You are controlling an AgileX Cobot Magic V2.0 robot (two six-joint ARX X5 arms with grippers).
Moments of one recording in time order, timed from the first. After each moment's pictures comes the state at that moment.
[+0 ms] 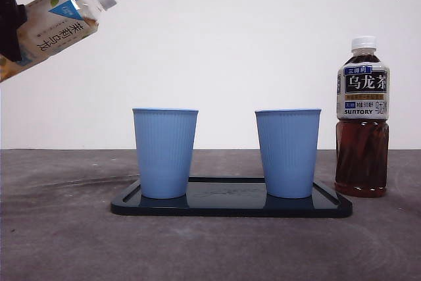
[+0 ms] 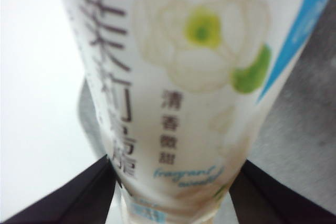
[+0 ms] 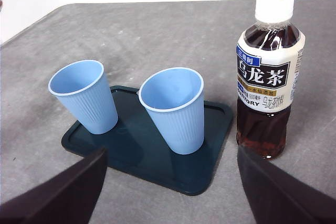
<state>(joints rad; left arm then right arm) -0.39 1.14 0.99 -0.51 -0.48 0.91 0.52 0.35 0.49 -0.45 0.00 0.26</state>
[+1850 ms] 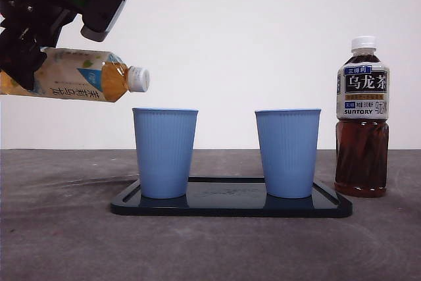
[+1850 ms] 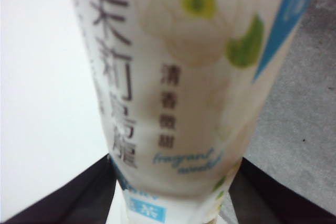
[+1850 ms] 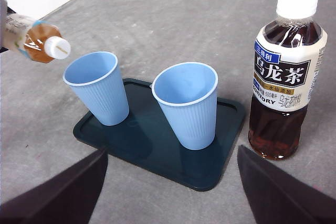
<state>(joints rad) -0.60 1.34 1.00 -0.50 -0.79 1.19 0.52 0.35 0.49 -0.46 -0.05 0.23</state>
